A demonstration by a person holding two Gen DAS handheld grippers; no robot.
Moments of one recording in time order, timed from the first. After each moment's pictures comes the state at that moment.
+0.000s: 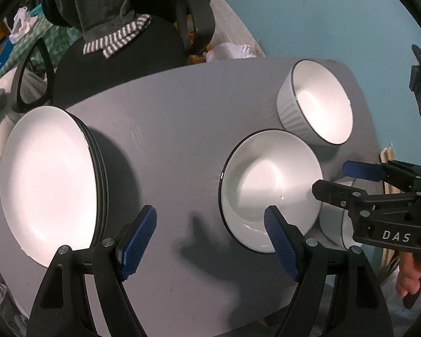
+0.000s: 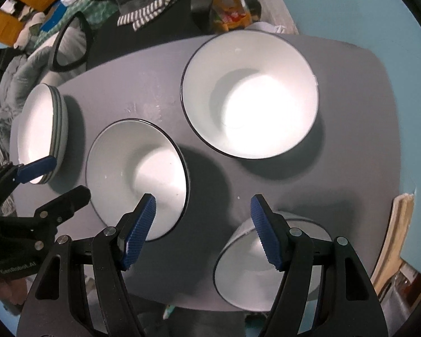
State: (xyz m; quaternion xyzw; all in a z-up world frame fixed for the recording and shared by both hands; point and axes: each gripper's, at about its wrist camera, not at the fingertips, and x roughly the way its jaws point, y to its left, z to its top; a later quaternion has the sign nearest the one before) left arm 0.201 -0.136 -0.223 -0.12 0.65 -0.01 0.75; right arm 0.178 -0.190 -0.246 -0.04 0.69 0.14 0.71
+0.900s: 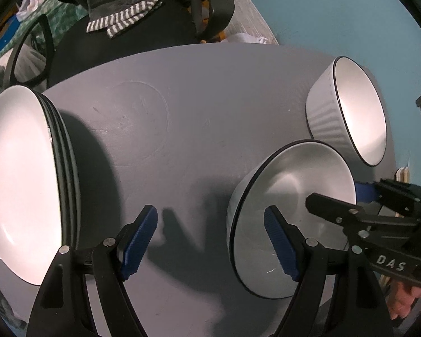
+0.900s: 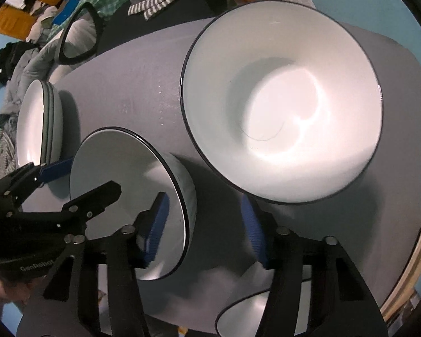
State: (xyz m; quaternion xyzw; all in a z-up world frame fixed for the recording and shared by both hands) left arm 0.217 -0.134 -0.266 -0.15 0.67 0.01 0.73; right arm 0.192 -0.194 -0.280 -0.03 0.70 0.19 0.69
